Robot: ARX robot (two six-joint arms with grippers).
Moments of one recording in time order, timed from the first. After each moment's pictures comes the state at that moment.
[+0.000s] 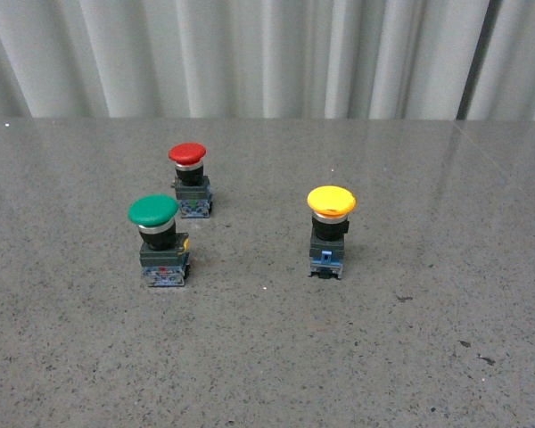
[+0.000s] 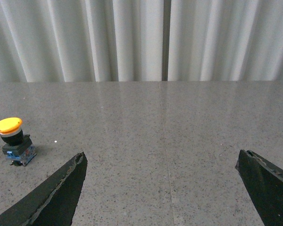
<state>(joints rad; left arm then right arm) 0.00 0.01 0.01 -0.01 0.00 0.00 0.00 0.00 0.01 0.00 0.00 0.01</state>
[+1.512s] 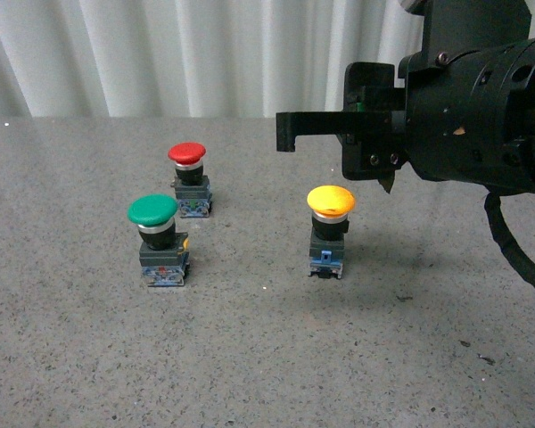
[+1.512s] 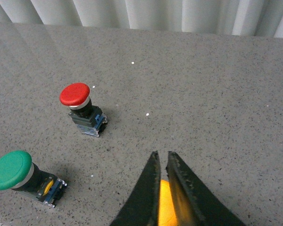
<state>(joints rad) 0.00 0.01 0.01 0.00 0.00 0.00 0.51 1.63 0.82 0.50 0.07 0.17</state>
